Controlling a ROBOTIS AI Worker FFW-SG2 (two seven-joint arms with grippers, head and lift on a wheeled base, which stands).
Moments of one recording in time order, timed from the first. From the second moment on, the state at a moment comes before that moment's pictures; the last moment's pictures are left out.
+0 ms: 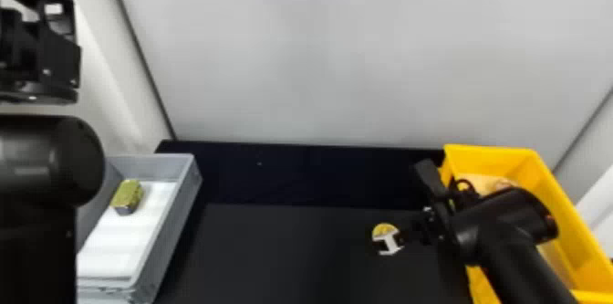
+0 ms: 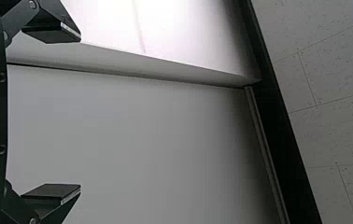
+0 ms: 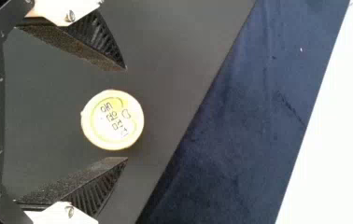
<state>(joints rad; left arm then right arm) -0.31 0.14 0.09 -2.20 -0.05 0.12 0.16 -0.45 -0.07 0.12 -0.99 0.44 0.75 0.73</state>
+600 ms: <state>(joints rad) -0.31 0.14 0.08 -2.20 -0.05 0.12 0.16 -0.47 -0.07 0.15 -0.94 0.43 0.71 0.72</state>
